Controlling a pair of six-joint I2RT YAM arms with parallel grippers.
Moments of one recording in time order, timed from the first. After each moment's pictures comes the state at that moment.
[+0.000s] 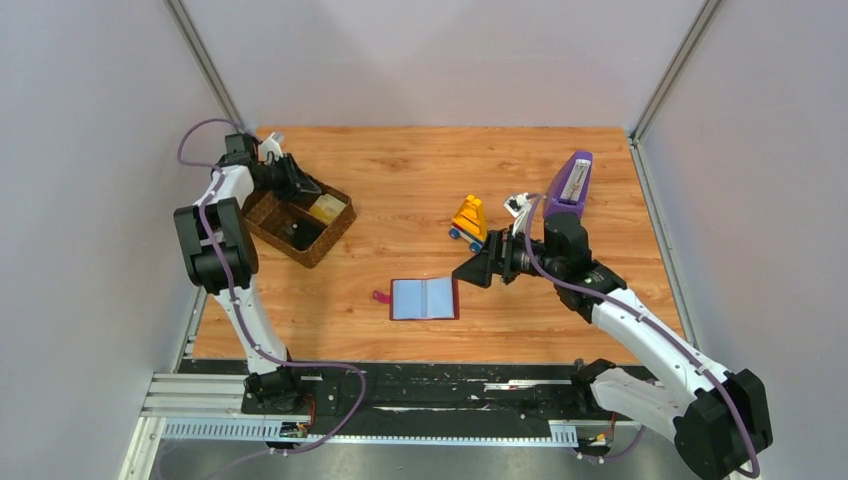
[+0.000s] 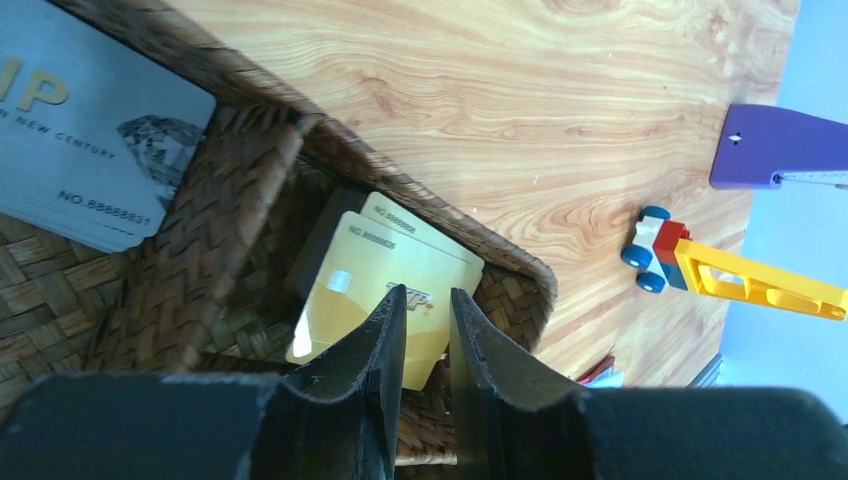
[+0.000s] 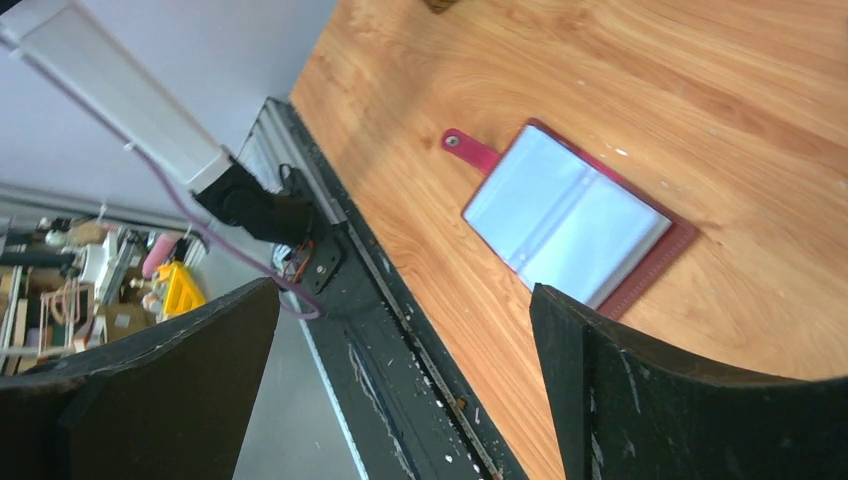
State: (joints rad) left arm 0.25 2.06 1.56 -0.49 0.76 -0.20; right arm 0.49 0.99 0.67 -0.02 -0.69 0.56
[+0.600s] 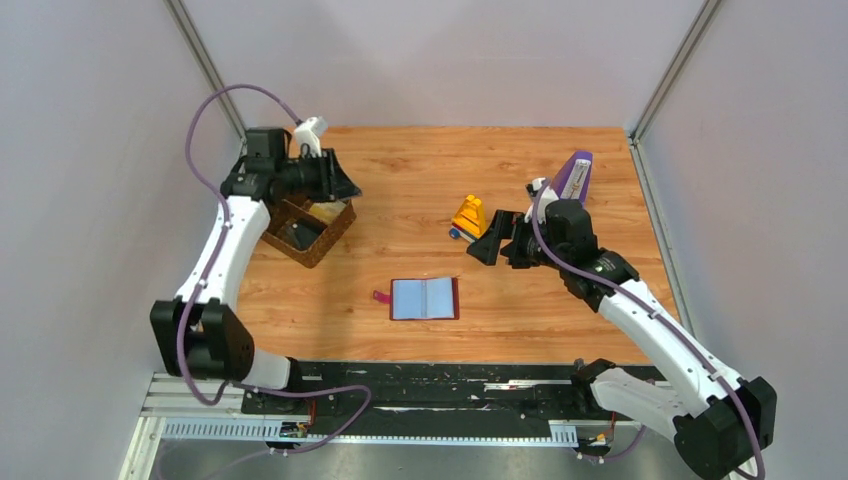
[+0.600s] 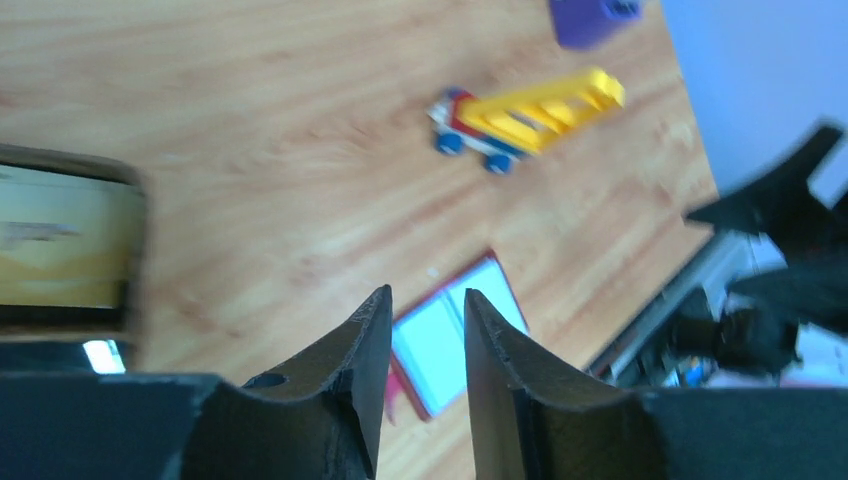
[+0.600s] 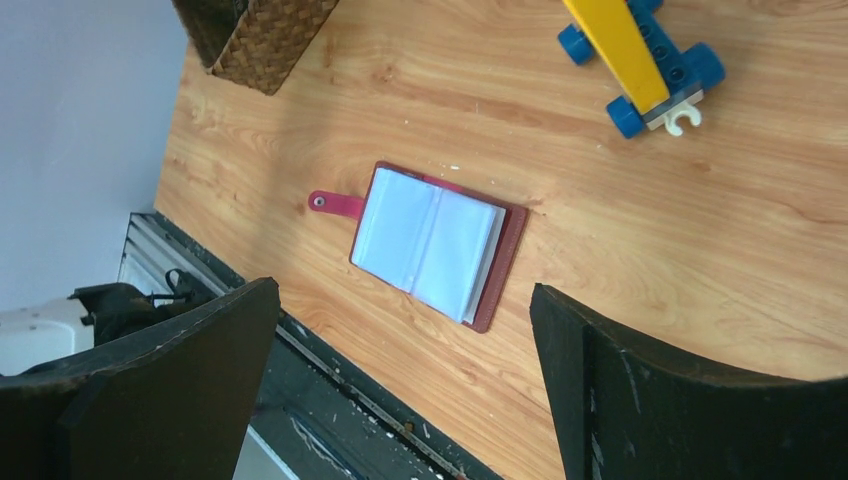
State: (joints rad) left arm -0.02 1.48 1.37 -0.59 0.71 -0.17; right arm 0.49 1.01 0.84 -0.36 -0.29 0.57
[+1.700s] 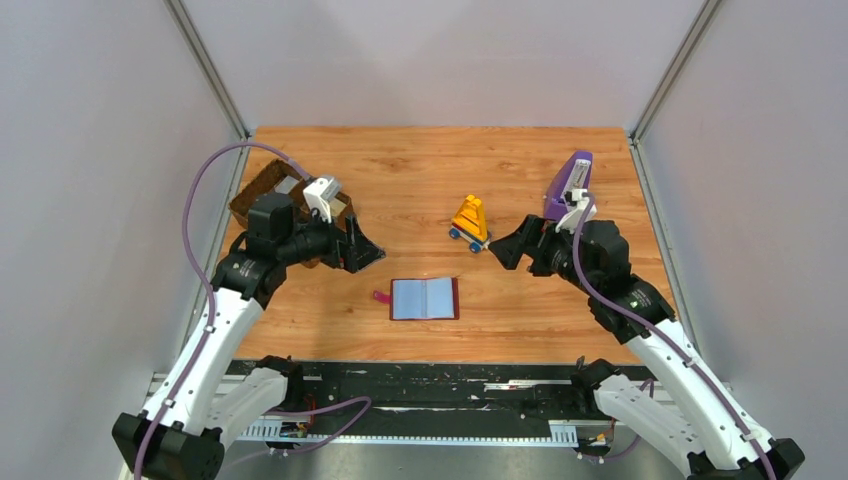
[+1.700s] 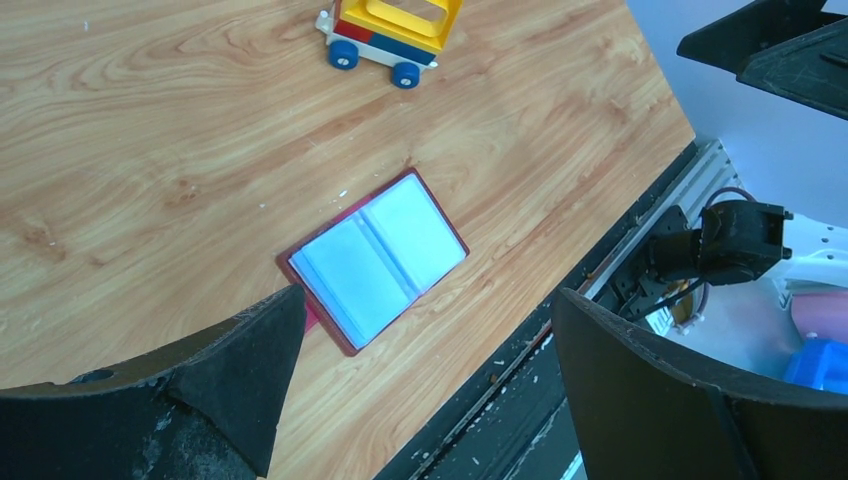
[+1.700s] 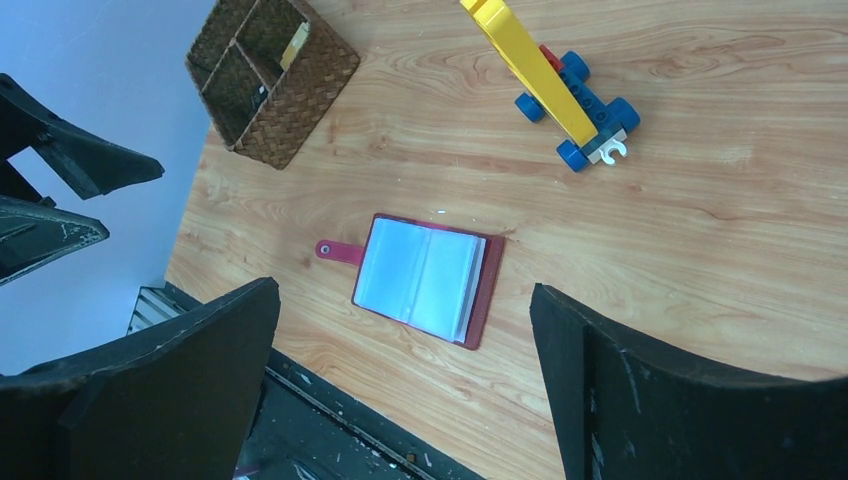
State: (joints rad) left arm -0.27 0.90 0.91 -0.51 0.61 -0.26; right arm 0.49 0.76 0.82 -0.43 -0.11 0.61
